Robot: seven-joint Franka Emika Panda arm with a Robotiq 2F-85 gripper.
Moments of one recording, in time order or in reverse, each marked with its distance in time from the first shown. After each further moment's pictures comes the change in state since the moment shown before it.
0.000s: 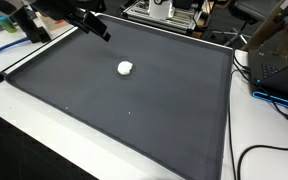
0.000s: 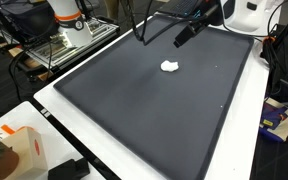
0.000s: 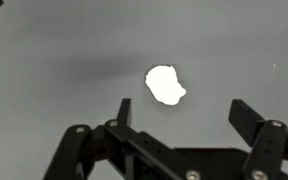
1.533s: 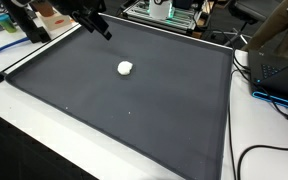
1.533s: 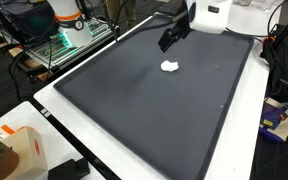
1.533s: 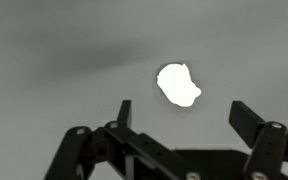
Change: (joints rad) arm -0.020 -0.306 -0.013 -0.557 0.007 0.364 -0.046
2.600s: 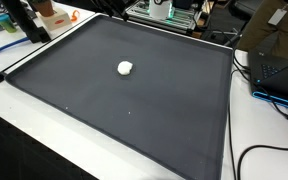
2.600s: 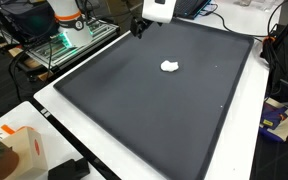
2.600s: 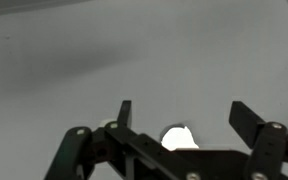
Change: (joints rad) arm -0.024 -0.298 -0.011 -0.451 0.090 0.096 -0.027
